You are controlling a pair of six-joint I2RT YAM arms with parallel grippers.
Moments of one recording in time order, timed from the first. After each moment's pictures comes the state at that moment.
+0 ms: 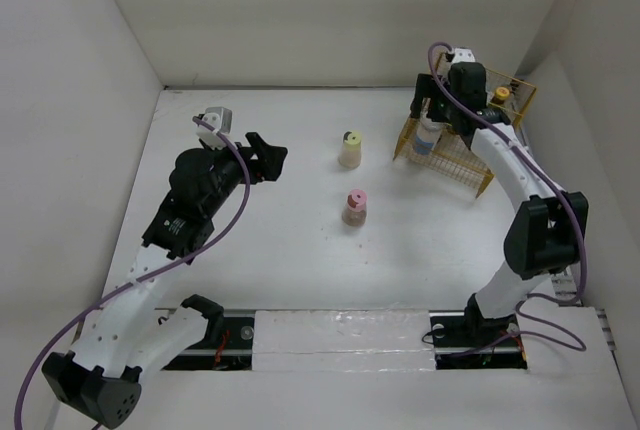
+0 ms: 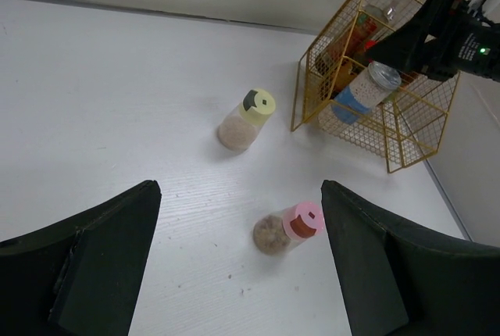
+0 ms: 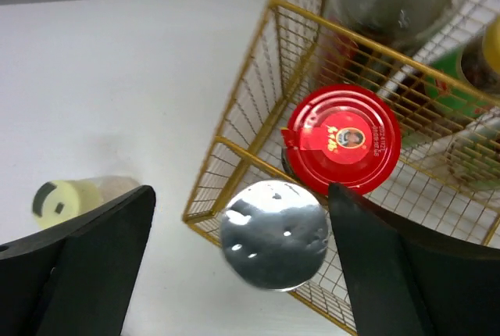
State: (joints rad) left arm -0.44 0.84 0.90 -0.19 0.01 -0.45; right arm 0.14 1.70 1.48 -0.31 0.04 0.20
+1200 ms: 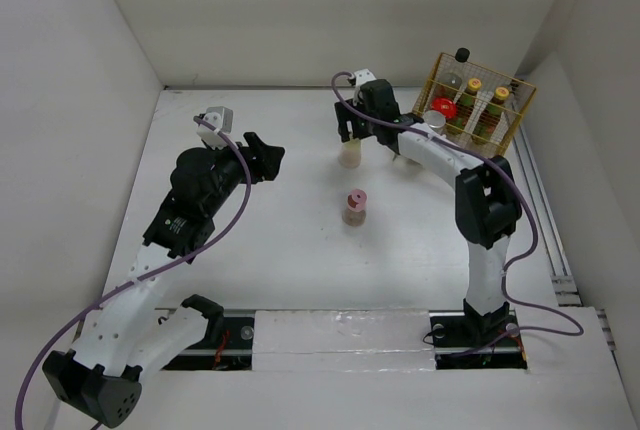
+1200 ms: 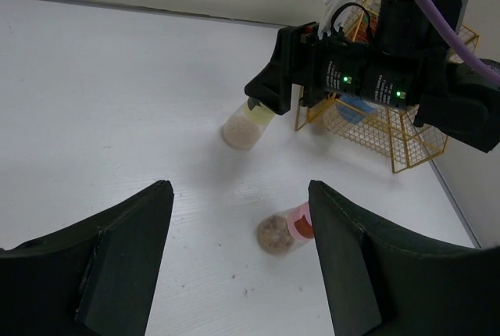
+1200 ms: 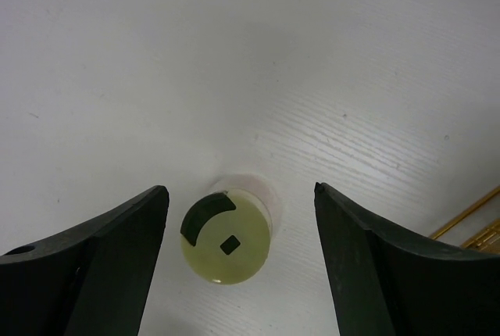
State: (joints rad) left arm -0.44 0.85 0.90 -0.19 0.00 -0.44; right arm 0.49 2.02 1.65 -0.20 0.04 0.09
